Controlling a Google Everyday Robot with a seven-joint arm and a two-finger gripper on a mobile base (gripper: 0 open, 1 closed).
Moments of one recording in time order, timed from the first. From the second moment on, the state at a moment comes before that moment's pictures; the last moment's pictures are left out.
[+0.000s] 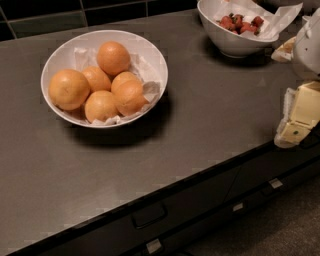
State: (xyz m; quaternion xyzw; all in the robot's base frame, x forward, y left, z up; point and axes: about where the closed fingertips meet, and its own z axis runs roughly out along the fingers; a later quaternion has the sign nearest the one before) arm 0.438 -0.217 0.976 -0.60 0.78 -0.03 0.16
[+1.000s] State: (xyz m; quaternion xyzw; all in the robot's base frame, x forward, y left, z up) arm 0.454 -0.138 0.993 -0.69 0.71 -0.03 0.16
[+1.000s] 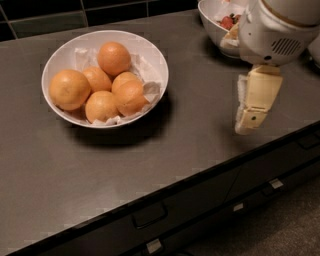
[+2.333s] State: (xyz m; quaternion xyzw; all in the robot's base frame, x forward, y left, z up) arm 0.474 -0.013 0.993 -0.79 0.59 -0.01 0.16
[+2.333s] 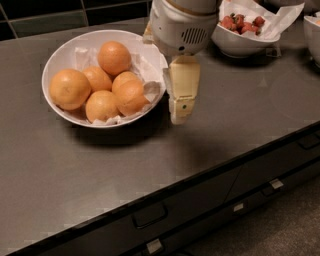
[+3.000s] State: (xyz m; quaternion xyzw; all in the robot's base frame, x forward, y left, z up) arm 0.482 0.021 0.993 -0.81 0.56 0.00 0.17
